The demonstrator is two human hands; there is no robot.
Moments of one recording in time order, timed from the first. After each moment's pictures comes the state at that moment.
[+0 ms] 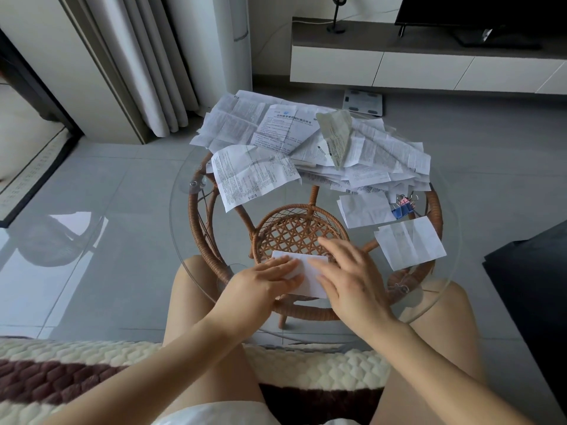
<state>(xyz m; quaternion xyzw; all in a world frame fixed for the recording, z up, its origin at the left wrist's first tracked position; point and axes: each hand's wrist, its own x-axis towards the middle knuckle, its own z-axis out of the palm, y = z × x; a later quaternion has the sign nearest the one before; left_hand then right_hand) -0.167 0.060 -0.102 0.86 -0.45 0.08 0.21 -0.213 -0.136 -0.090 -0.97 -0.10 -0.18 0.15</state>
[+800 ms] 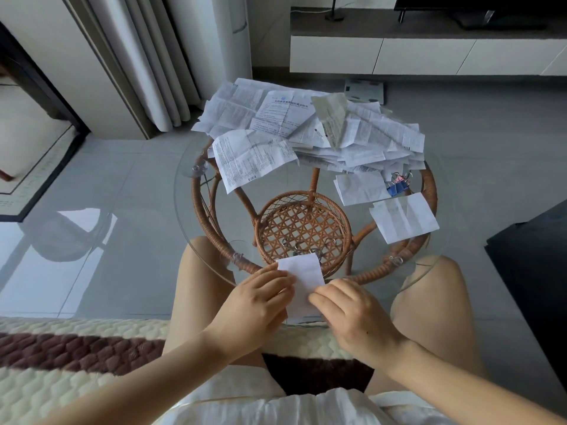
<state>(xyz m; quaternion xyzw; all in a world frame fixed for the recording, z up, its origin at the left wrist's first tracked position) -0.223 0.070 -0.111 0.83 -0.49 0.13 0.23 -0.285 -0.134 -0.101 -0.93 -0.28 -0.21 0.14</state>
